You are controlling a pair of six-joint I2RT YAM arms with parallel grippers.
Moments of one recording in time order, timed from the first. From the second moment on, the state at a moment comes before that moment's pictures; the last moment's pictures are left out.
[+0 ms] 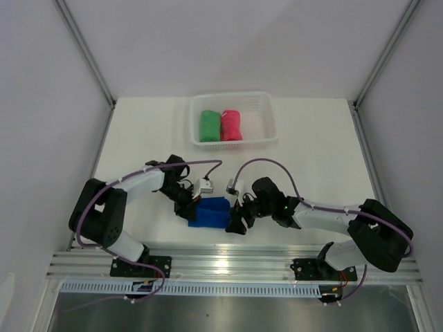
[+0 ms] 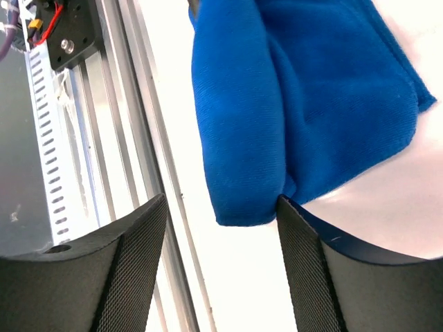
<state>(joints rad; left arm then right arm) -0.41 1.52 0.81 -0.81 0.73 0.85 0.88 1.40 0.59 0.16 -0.54 0.10</state>
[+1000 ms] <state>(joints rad) -0.31 1.54 0.84 -0.93 0.80 0.87 0.91 1.61 0.59 0.40 -0.56 0.30</state>
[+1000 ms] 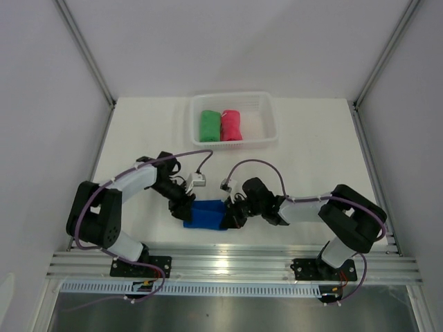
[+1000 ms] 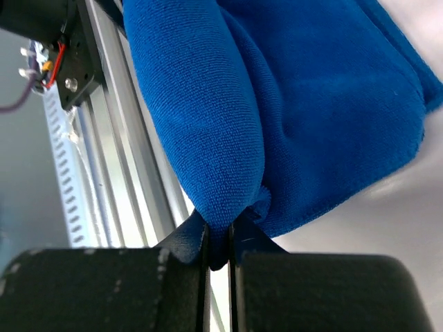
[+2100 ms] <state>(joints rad) -0.25 1.57 0.87 -0.83 0.70 0.61 0.87 1.57 0.69 0.16 -0.51 0.53</state>
